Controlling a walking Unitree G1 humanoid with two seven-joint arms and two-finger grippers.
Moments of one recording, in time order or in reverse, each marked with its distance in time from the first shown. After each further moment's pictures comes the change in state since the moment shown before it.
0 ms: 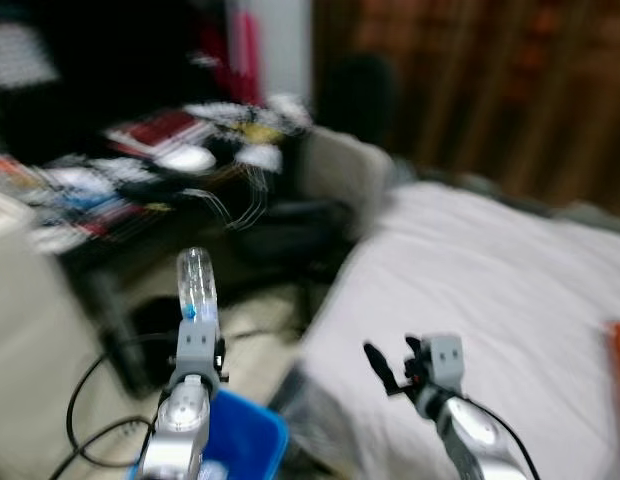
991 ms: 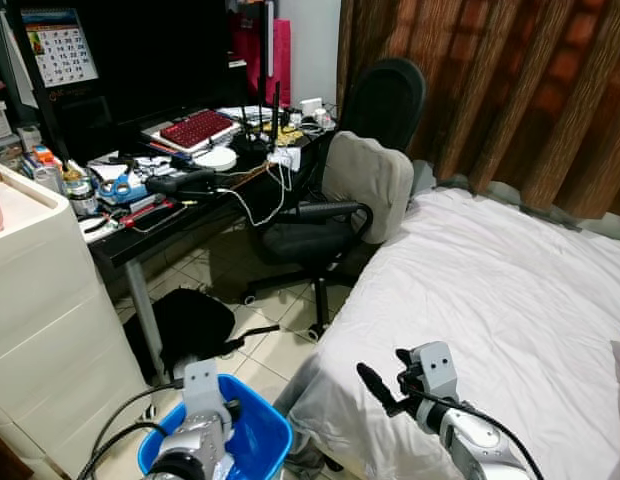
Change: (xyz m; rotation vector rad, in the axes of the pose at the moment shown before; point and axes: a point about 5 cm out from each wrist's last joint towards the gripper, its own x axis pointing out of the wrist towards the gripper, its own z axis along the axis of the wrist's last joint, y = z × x) left arm 0.004 -0.018 -0.060 -0.255 0.522 0.025; right arm -0.002 0.002 -0.013 -0.070 0.113 0.117
